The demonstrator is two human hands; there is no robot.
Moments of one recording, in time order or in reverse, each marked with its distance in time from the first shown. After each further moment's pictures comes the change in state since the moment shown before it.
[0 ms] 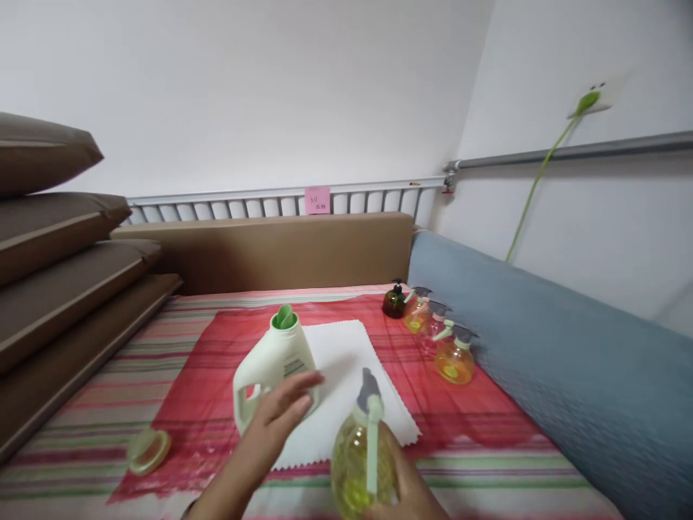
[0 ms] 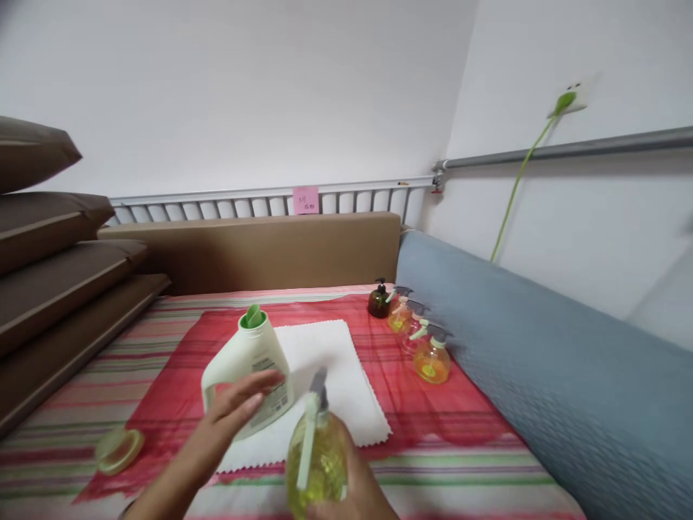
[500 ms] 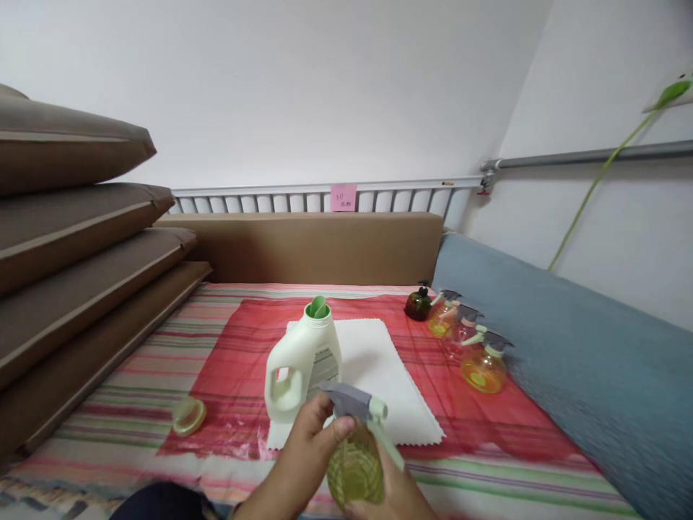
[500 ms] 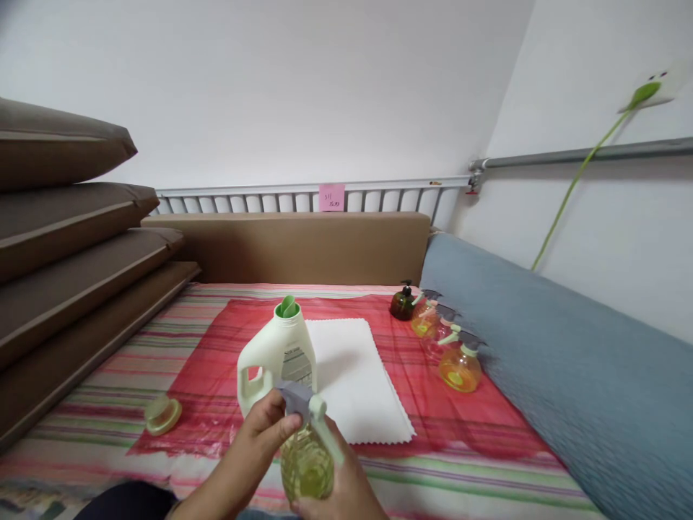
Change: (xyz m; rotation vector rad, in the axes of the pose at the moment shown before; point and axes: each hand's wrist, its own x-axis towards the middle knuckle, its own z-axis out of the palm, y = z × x) left_hand -0.030 -0.008 0.024 -0.383 0.018 0.040; right_hand 0.012 -0.012 0.056 -0.210 -0.117 -0.044
